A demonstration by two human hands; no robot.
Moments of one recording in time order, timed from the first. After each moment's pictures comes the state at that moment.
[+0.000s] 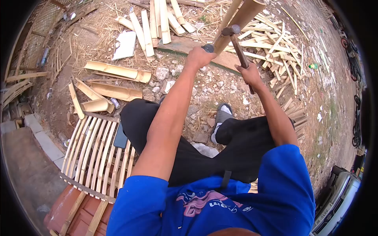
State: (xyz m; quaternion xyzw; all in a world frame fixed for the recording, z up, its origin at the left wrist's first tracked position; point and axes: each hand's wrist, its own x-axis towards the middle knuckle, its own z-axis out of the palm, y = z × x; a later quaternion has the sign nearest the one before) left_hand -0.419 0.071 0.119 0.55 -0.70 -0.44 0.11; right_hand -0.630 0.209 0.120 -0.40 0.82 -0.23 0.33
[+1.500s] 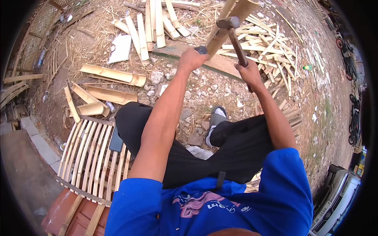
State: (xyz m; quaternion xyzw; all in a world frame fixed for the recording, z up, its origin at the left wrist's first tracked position) left_hand -0.414 0.070 0.128 0.56 -0.68 -0.46 0.08; right_hand -0.622 0.207 0.170 -0.46 0.82 -0.24 0.23
